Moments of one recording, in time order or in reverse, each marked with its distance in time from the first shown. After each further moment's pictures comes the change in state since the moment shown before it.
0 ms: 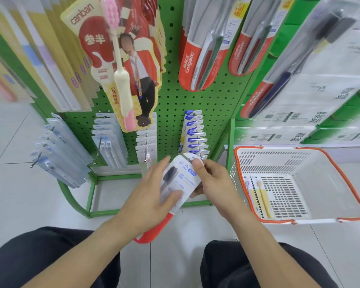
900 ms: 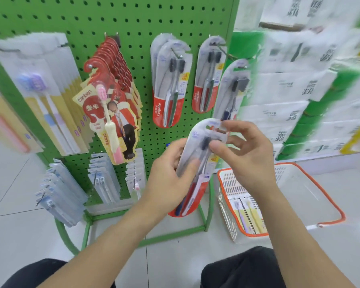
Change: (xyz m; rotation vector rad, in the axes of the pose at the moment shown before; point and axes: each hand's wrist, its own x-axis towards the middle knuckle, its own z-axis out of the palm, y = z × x) left_hand 0.023 0.161 -0.028 -0.518 0.210 0.301; right_hand -0.070 -0.121 -0.089 0.227 0.236 -0.712
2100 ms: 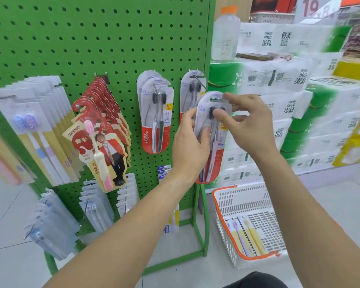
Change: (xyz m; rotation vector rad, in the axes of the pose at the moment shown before) left_hand 0.112 0.013 0.072 0.209 0.257 0.232; right_hand 0.109 -0.026 -0.044 -0.534 0.149 -0.335
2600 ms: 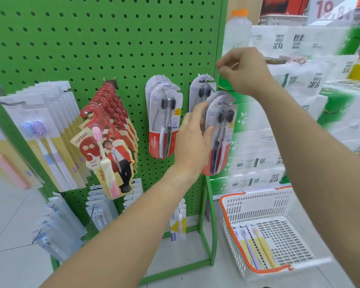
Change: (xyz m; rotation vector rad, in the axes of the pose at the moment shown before) left_hand 0.032 -0.012 -0.007 0.151 -0.042 0.070; right_hand 0.127 -0.027 0.025 -0.306 -0.235 -0.031
